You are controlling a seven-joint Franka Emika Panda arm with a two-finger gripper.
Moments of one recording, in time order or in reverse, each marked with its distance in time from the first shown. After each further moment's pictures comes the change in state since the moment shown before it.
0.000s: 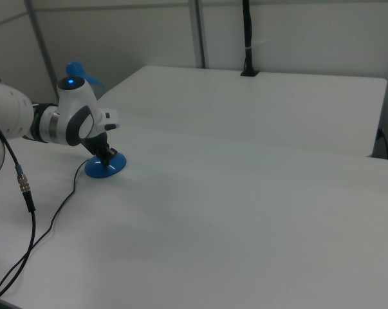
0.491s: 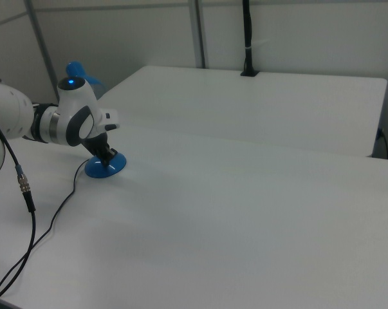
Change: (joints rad) arm -0.001 0.000 0.000 -0.002 0.000 0.000 0.002
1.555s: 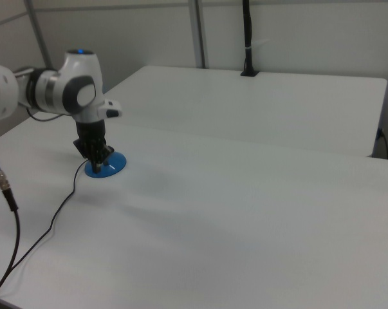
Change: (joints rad) arm -0.077 -0.178 -0.006 0.011 -0.003 -0.577 -0.105
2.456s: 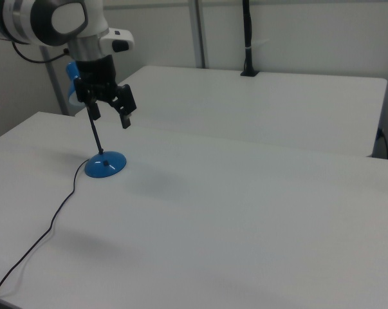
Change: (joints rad) arm -0.179 -0.393 -0.096 0.007 -0.039 -0.281 -0.171
